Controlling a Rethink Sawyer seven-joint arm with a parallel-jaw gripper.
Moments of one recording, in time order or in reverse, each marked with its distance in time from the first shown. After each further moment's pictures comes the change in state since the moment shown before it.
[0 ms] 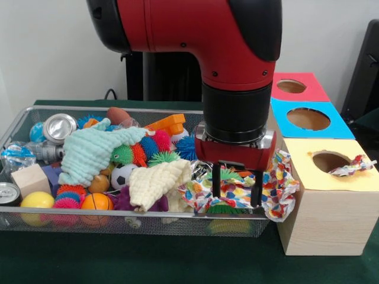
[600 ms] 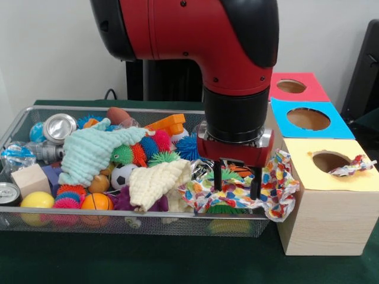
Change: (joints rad) arm -0.012 -0.004 0.013 0.064 -0.006 -0.004 0.000
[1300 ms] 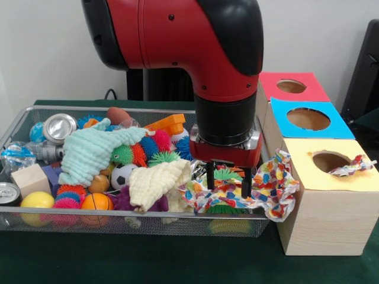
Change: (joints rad) arm -0.038 0.002 0.025 0.063 -0.025 -0.043 0.000
